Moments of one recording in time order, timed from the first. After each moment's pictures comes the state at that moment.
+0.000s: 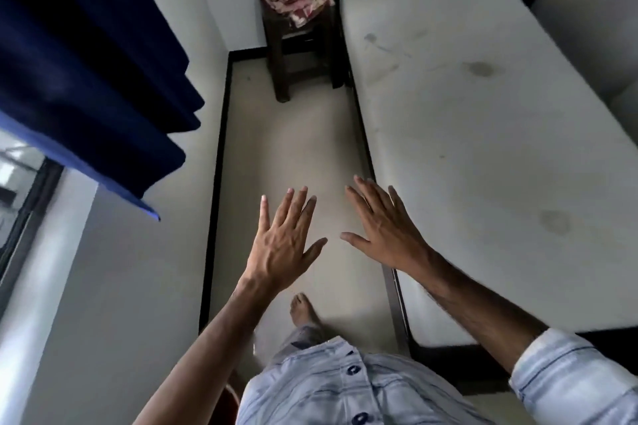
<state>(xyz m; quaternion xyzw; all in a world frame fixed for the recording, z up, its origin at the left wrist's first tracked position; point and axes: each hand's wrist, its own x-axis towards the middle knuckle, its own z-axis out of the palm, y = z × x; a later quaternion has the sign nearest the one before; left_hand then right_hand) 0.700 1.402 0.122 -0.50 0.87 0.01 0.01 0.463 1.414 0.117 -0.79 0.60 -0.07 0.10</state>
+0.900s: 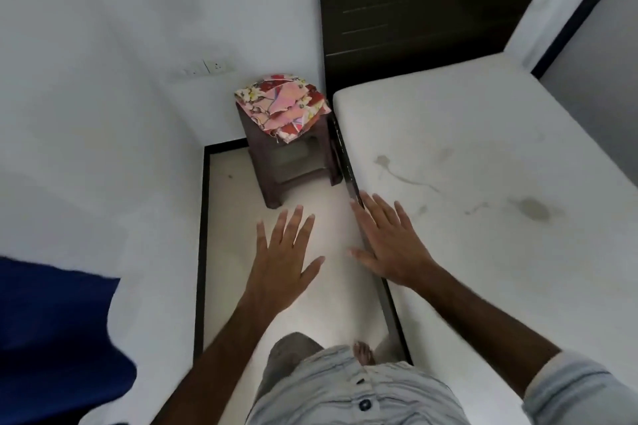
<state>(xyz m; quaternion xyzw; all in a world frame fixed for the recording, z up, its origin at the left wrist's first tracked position) 0.618 0.701 0.133 -0.48 0.88 0.04 0.02 0.370 0.738 0.143 -0.76 0.64 -0.04 0.12</state>
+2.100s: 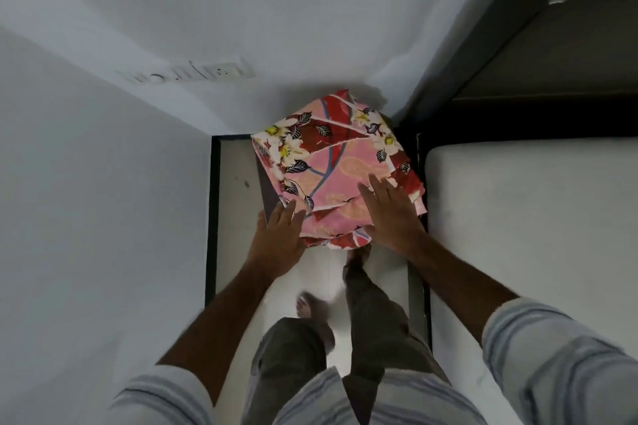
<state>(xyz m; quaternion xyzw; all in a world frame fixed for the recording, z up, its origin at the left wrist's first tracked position) 0.623 -0.033 -0.075 -0.54 0.77 0.23 0.26 0.365 -0.048 -0.107 -0.76 0.58 0.14 0.26</state>
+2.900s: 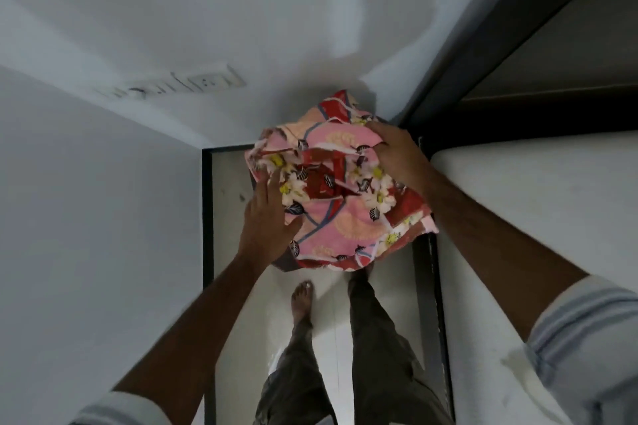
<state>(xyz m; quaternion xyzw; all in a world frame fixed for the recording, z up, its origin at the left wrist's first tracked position) 0.637 -0.097 -0.111 -0.64 0.72 0.29 -0.04 0.362 -0.182 -0.088 -0.55 0.65 -0.20 0.48</state>
